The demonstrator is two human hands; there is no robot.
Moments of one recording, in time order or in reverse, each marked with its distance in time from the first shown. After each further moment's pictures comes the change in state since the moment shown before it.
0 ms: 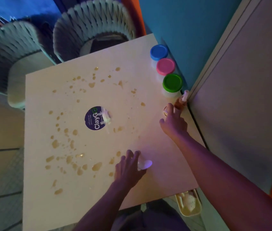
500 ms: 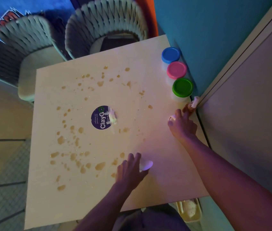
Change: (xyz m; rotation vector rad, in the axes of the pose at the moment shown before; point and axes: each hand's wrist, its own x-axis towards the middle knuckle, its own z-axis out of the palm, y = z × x) left_hand 0.003 -0.003 -0.004 -0.005 -0.008 -0.070; right_hand 0.025 0.004 0.002 -0.159 -0.042 -0.042
